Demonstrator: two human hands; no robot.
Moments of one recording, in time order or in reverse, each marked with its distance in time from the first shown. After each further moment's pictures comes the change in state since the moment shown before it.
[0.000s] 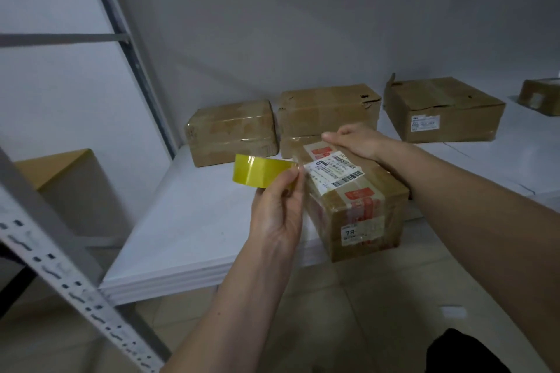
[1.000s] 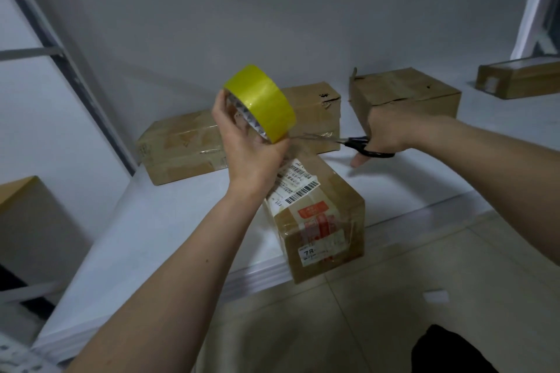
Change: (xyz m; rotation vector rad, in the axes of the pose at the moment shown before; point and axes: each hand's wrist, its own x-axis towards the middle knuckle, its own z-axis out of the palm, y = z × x) left_hand 0.054 -0.012 0.060 1.051 -0.390 0.749; right_hand -0.018 0.041 -0.087 -0.806 0.049 0.101
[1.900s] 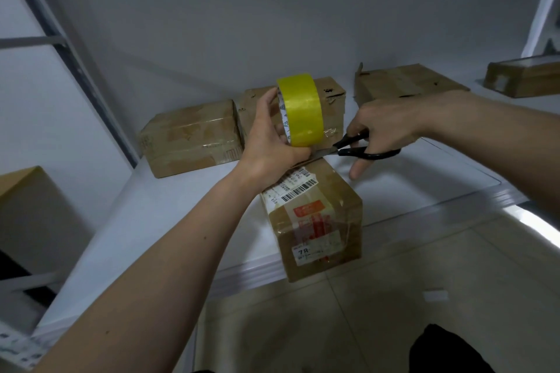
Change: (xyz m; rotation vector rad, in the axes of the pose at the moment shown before) left_hand 0.005 0.000 0.000 0.225 -0.406 -0.144; right_hand -0.011 -0.016 -0.021 -0.018 -0.169 -0.340
